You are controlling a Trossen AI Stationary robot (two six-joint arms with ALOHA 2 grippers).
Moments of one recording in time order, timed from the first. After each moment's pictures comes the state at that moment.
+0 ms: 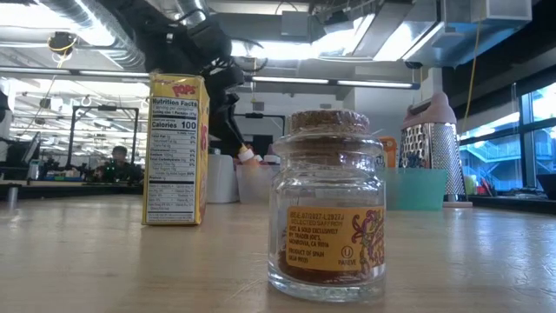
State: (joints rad) left arm 0.46 1.48 0.86 -0.16 0.07 0.69; right arm 0.40 1.59 2.36 -1.21 0.28 -0.12
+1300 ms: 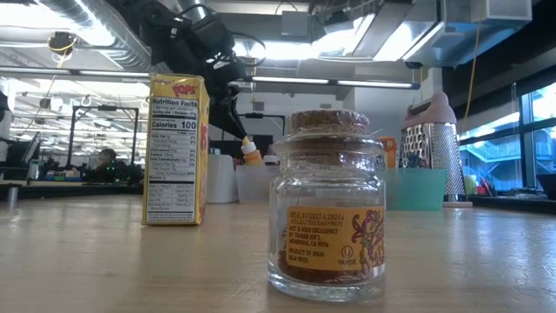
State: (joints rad) left arm 0.51 1.48 0.95 -0.23 0.05 0.76; right arm 0.40 1.59 2.36 -1.18 0.28 -0.06
